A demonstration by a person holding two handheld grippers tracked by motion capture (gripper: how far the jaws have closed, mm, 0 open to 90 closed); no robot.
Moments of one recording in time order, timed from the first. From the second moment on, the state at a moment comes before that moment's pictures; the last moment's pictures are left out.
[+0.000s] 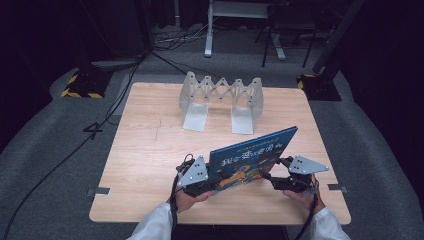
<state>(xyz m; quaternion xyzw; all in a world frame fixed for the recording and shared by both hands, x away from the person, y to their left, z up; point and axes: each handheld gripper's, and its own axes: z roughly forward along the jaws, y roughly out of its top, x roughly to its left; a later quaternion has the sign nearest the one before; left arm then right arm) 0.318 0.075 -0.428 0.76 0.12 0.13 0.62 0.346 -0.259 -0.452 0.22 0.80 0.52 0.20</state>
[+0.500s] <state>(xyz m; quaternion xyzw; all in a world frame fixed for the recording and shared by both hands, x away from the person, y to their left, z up) 0.322 0.073 -0.431 0.77 0.13 0.13 0.61 0.347 -0.268 -0.464 0.24 0.81 0.50 0.19</state>
